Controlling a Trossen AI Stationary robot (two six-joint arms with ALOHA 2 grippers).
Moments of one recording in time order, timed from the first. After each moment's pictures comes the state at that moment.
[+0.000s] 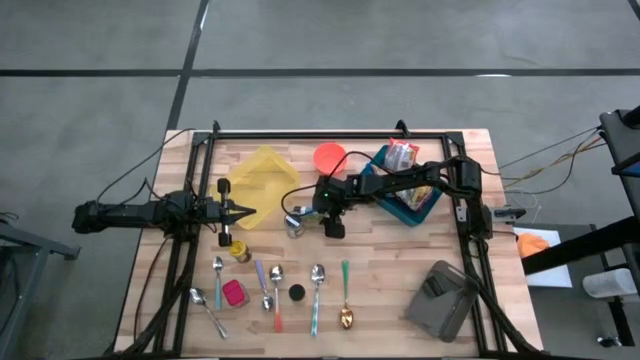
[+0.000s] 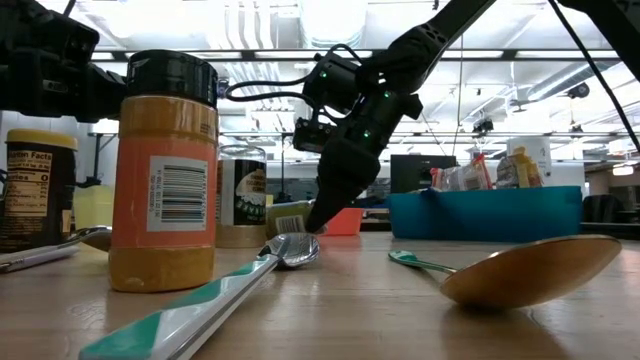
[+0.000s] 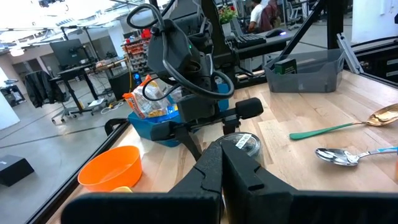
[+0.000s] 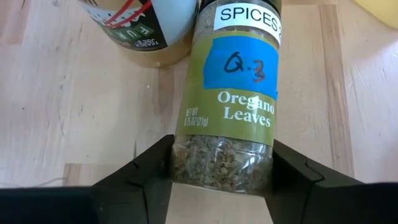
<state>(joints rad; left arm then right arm) 0.00 0.08 0.01 0.00 -0.08 0.26 -0.15 2.04 1.30 -0.27 -0.15 -0.10</state>
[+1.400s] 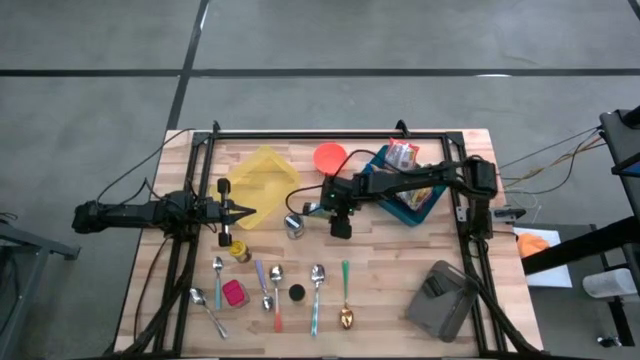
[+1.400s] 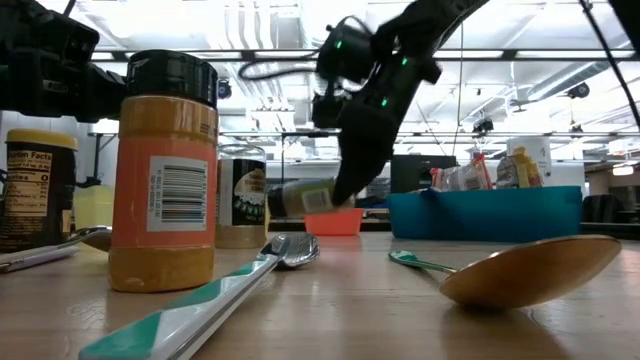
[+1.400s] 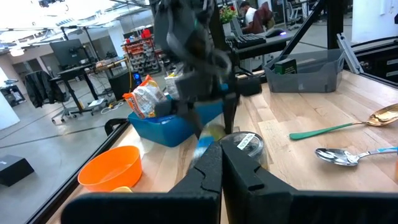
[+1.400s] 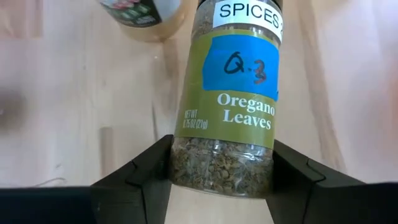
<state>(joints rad) 0.00 0.08 0.01 0.00 -0.08 0.26 -0.11 1.91 1.29 -0.47 -0.08 0.05</state>
